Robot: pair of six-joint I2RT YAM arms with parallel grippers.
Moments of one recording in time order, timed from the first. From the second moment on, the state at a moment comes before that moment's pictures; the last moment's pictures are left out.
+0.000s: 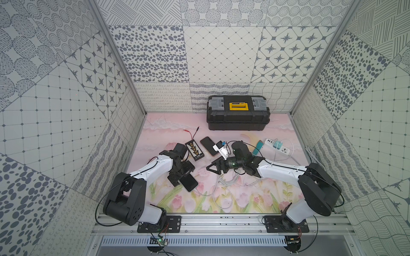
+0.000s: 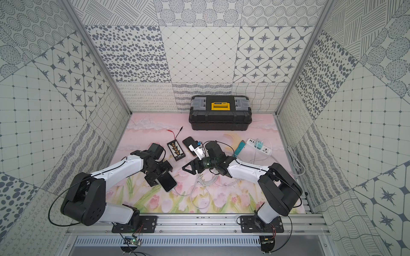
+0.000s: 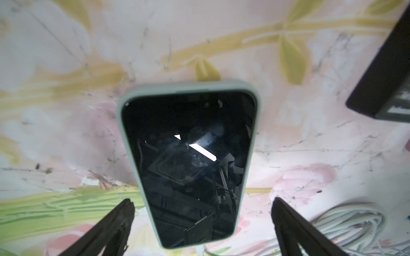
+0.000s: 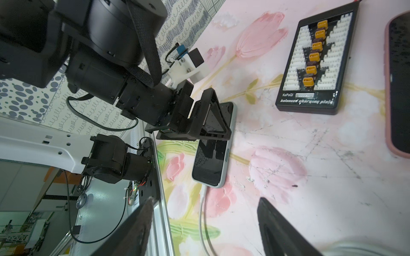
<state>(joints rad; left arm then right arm) -0.25 1.46 0.82 -0.82 0.16 -1.07 0.76 1.56 0.84 0.17 -0.64 0.41</state>
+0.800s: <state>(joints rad) -0.30 0.95 0.64 -0.75 0.29 -1.05 0.96 1.35 0.79 -0.44 -0.17 0.33</state>
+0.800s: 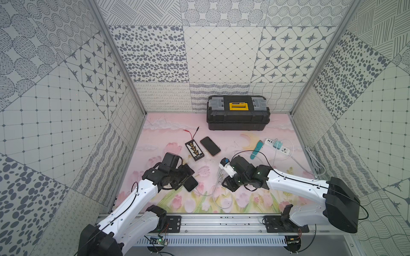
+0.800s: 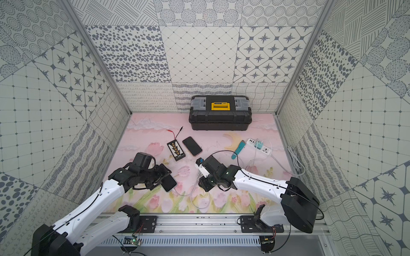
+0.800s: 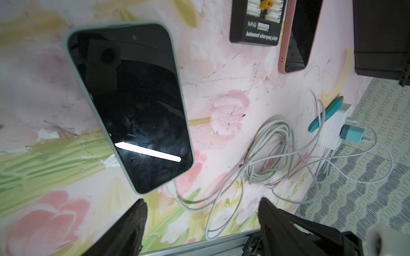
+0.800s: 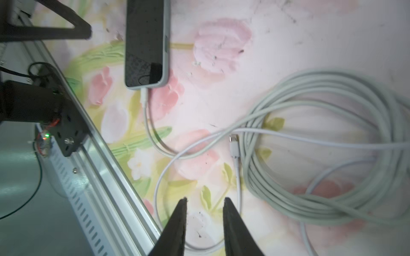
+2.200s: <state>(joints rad) -0.35 1.02 0.61 -0.49 0.51 -1.03 1.12 1.29 0.85 -0.49 0.13 0.21</state>
